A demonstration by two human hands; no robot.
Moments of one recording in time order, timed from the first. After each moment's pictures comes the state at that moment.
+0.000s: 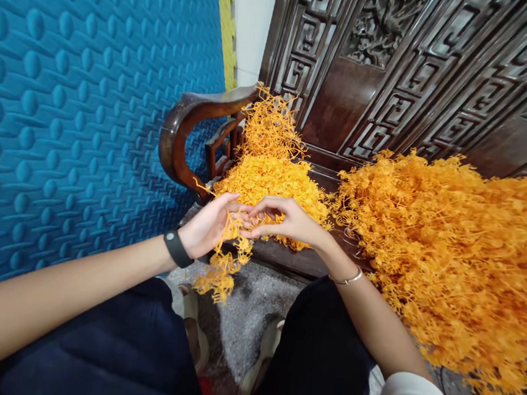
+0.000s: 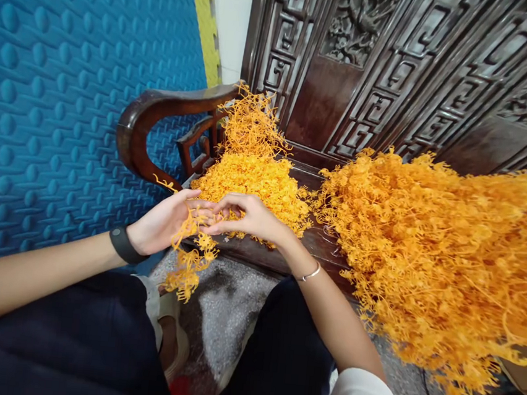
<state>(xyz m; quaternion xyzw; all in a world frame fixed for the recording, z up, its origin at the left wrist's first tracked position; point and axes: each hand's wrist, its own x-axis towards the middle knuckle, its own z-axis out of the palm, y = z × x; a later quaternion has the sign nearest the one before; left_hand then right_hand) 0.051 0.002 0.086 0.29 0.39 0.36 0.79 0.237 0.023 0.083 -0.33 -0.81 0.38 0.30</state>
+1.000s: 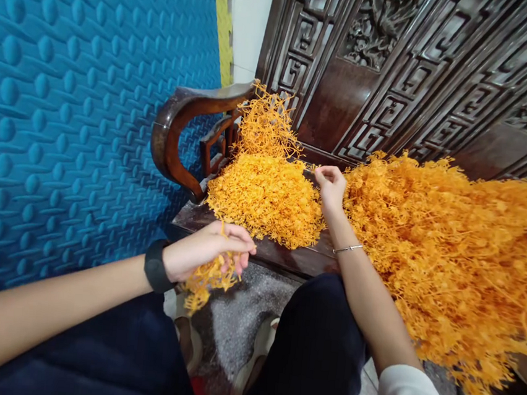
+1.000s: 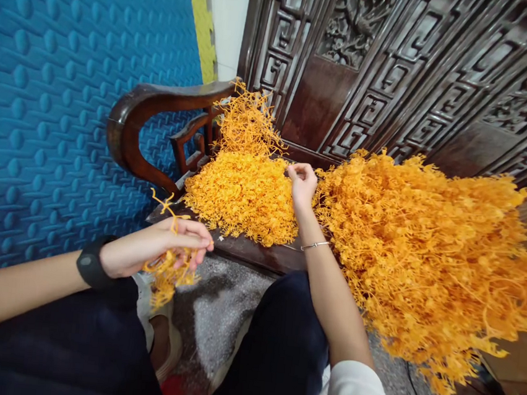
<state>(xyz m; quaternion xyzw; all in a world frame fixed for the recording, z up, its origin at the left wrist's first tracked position) 0.047 -0.029 0.090 0.51 0.41 0.21 0.73 0.325 0.110 0.049 -0.56 -0.50 0.19 0.63</state>
